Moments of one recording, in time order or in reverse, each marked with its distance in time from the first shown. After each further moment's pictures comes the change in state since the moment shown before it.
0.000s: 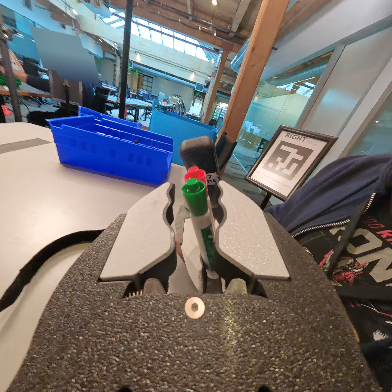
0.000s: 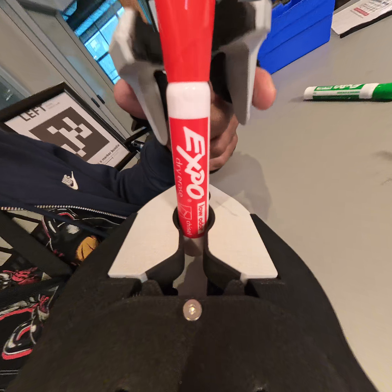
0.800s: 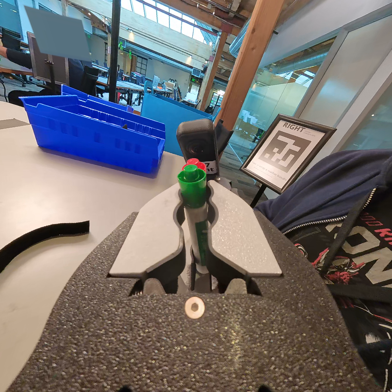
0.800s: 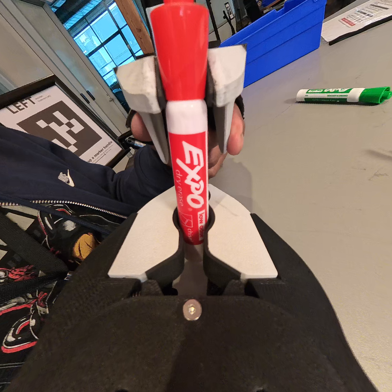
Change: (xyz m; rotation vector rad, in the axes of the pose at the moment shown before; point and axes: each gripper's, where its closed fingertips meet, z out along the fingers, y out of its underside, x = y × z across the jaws) left arm 0.012 0.018 0.014 -0.060 0.014 -0.032; right arm -0.001 0.004 -0.007 -0.002 0.038 -0.034
